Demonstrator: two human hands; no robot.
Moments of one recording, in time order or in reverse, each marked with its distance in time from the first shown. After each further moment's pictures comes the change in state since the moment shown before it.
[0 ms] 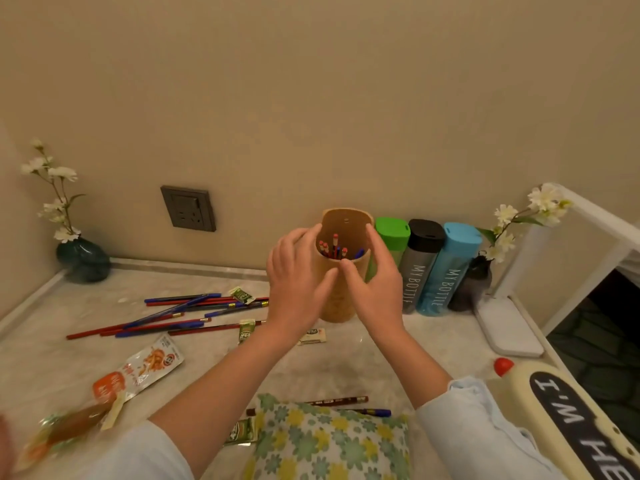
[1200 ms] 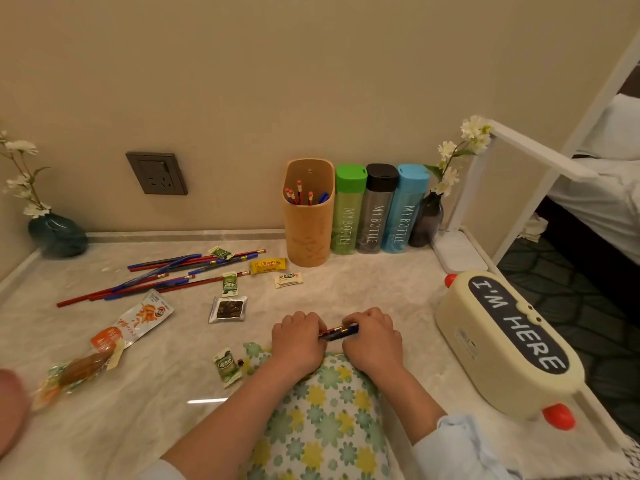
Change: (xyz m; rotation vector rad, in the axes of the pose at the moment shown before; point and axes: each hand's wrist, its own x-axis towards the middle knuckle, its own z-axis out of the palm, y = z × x) left_hand -0.152 0.019 0.015 0.321 -0.848 -0.197; right_hand -0.160 0.045 -0.057 -0.729 -0.422 0.449
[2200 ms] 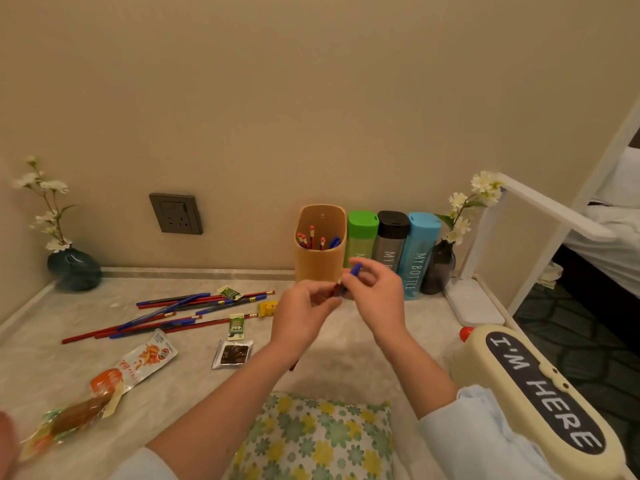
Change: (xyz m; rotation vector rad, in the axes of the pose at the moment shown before) left_hand 0.050 0.011 -0.086 -0.764 0.402 0.189; right_hand 0.065 -0.081 -0.085 1.011 0.257 -0.186
